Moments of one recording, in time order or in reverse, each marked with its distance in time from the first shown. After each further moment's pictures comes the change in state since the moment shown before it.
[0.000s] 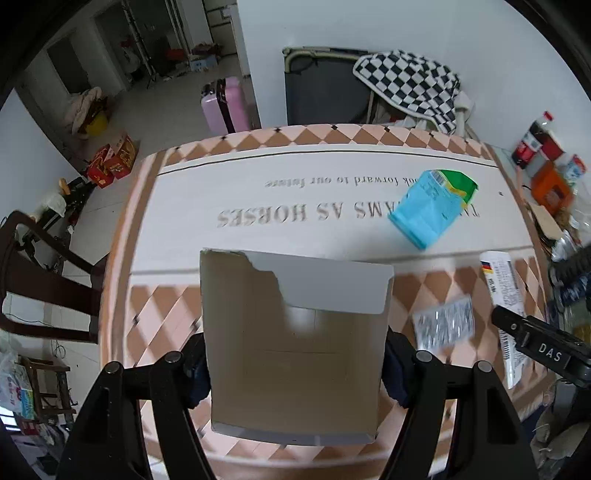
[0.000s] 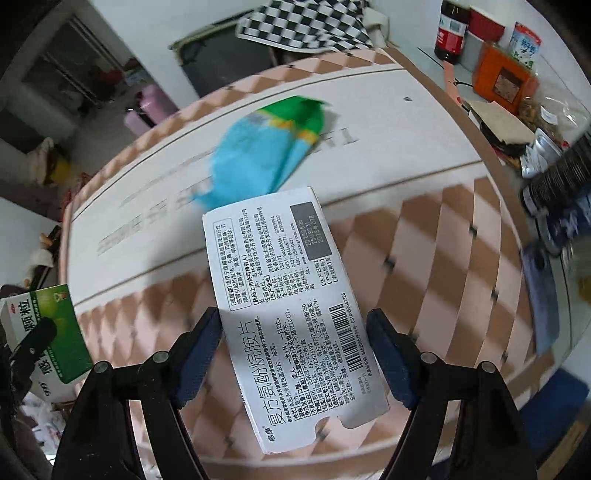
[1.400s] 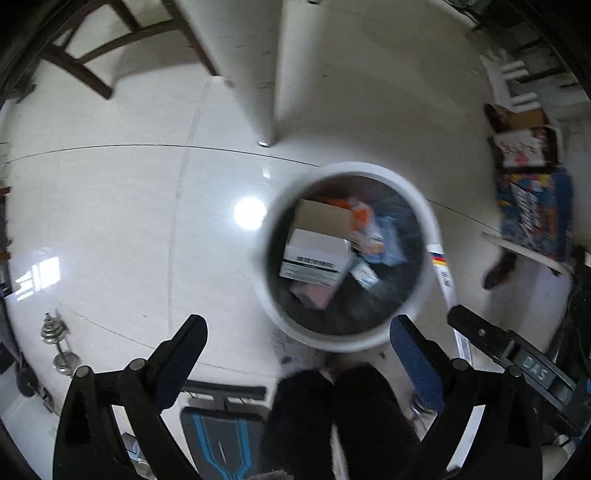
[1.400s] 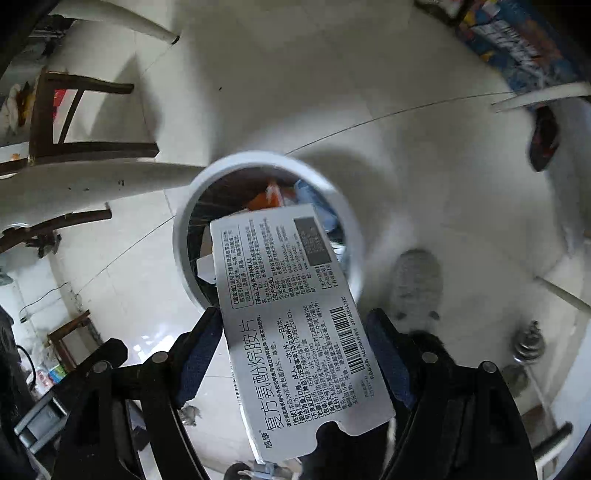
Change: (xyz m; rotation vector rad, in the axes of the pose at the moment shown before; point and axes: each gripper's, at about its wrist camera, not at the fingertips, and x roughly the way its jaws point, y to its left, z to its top) left arm 0.327 0.210 -0.518 -0.271 0.577 -0.058; right arm 0.400 0.072 -0.583 0.096 0.511 0.096
